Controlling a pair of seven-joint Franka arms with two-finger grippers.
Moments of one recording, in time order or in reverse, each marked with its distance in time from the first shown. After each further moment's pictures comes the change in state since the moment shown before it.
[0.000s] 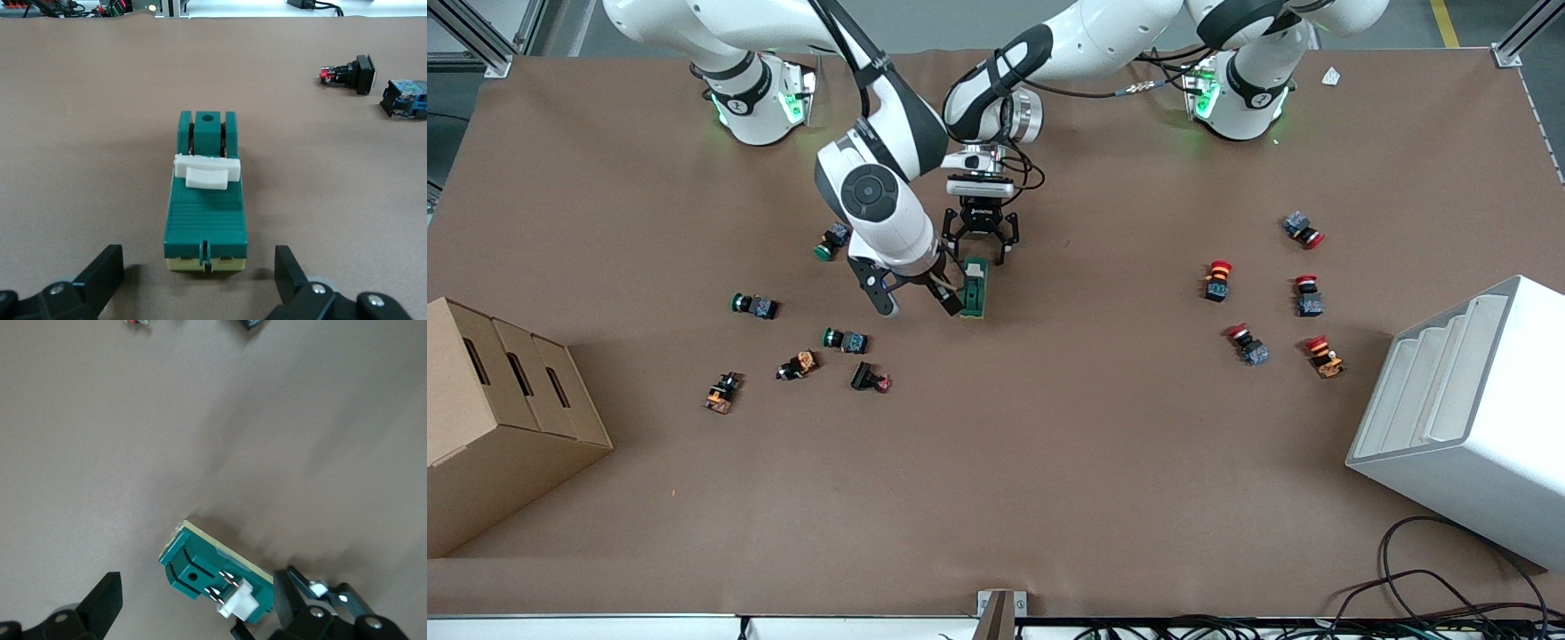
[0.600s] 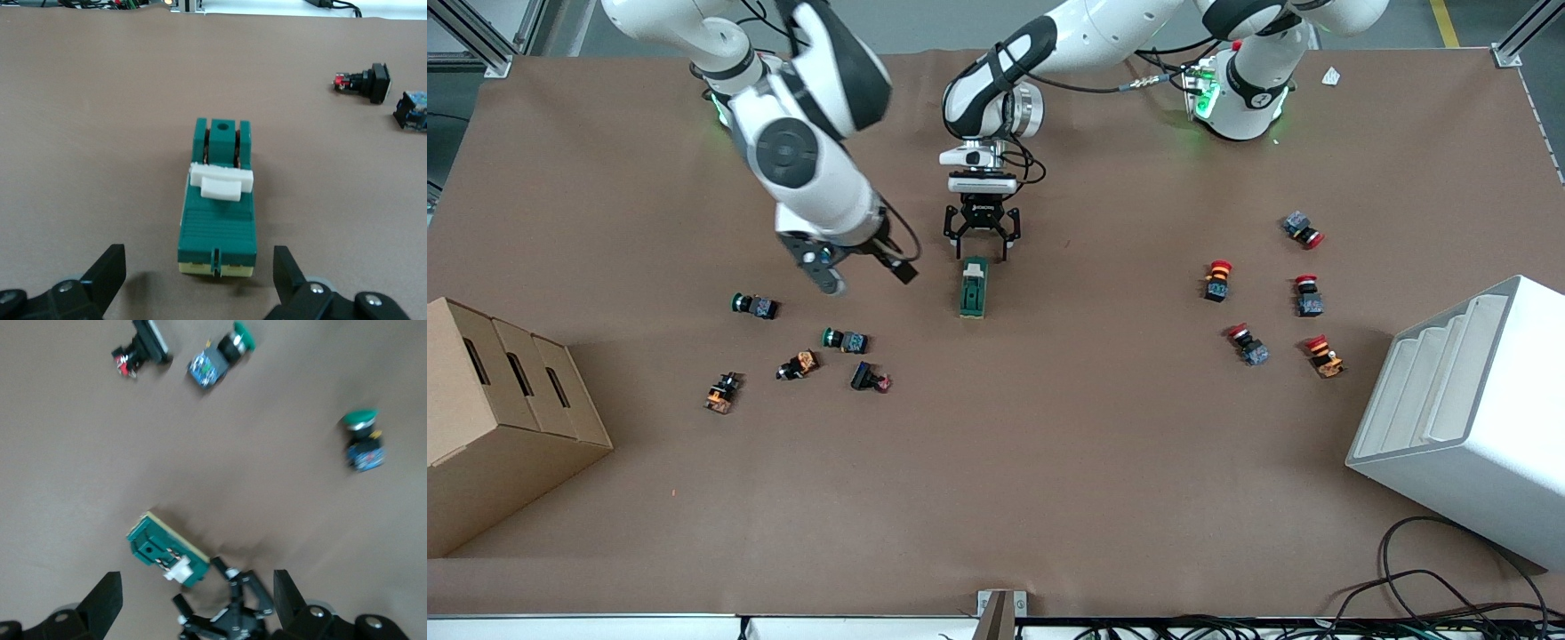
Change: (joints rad) left arm 0.004 -0.025 0.001 -0.007 -0.053 0.022 -0.012; right arm -0.067 -0.196 0.002 0.000 -0.022 -0.293 -0.107
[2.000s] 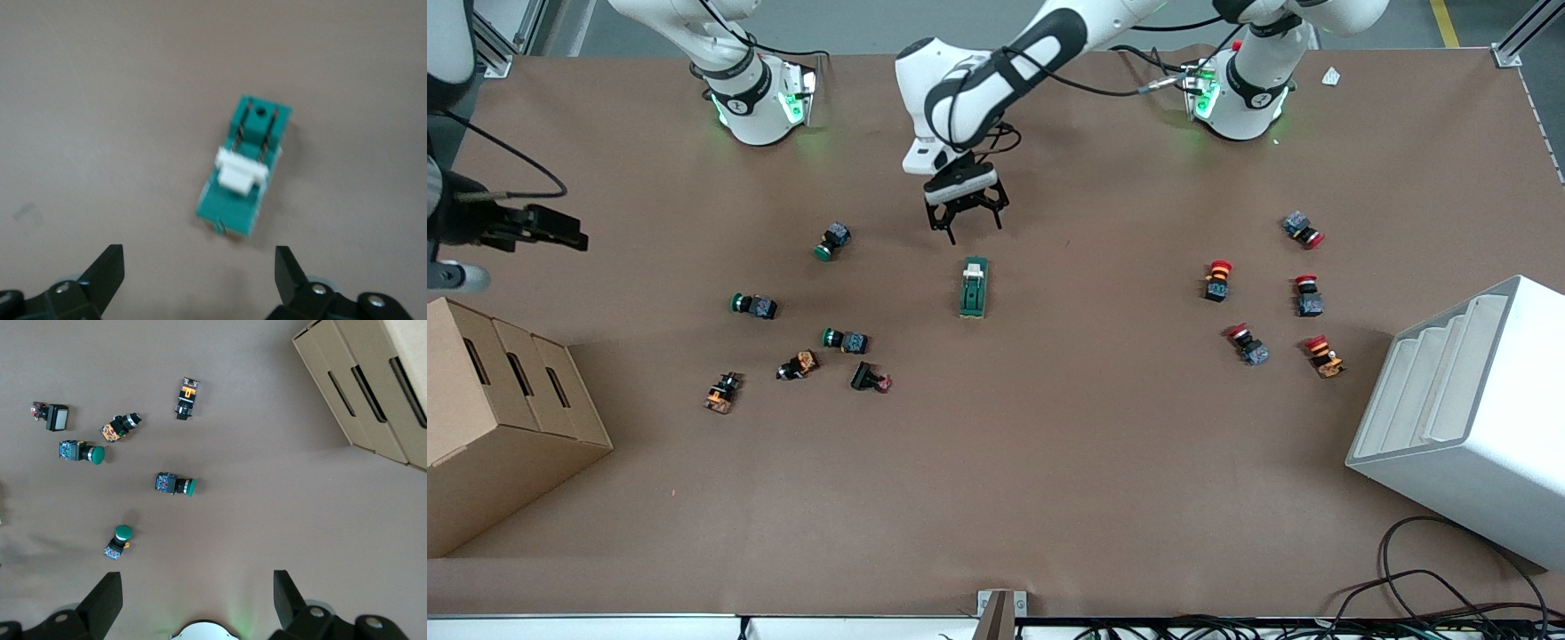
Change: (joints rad) left arm -0.031 -0.070 -0.017 0.223 -0.757 0.001 0.369; right arm -0.668 -0.148 -0.032 0.328 -0.183 -0.616 -1.481
